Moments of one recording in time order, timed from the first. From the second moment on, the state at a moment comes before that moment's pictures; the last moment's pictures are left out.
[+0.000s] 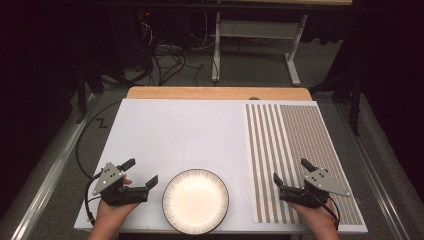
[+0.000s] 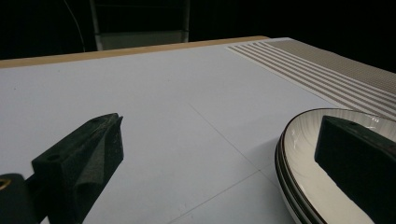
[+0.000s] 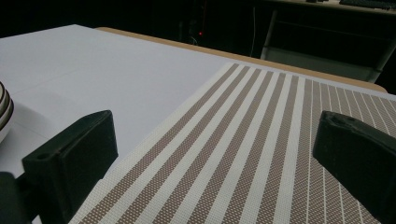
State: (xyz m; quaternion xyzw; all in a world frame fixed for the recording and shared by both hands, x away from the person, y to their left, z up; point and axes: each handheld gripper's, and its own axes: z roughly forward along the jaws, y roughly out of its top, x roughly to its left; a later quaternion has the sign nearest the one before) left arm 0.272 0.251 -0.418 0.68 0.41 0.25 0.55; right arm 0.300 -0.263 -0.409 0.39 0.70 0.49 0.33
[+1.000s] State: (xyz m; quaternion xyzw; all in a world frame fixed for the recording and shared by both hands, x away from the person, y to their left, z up) left arm 0.268 0.245 -0.413 0.69 0.41 0.23 0.55; right arm 0.295 -0.260 -0.405 0.39 0.69 0.51 0.33
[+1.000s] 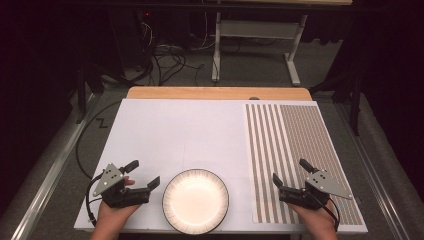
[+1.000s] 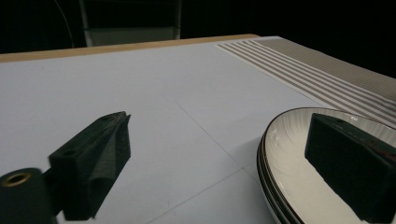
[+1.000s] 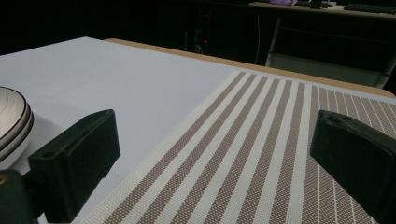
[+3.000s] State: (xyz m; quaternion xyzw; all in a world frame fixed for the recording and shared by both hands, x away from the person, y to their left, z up) left arm 0.266 0.238 -0.415 0.69 0.40 0.24 0.56; right arm 0.284 -0.159 -0.399 0.26 0.79 0.51 0.21
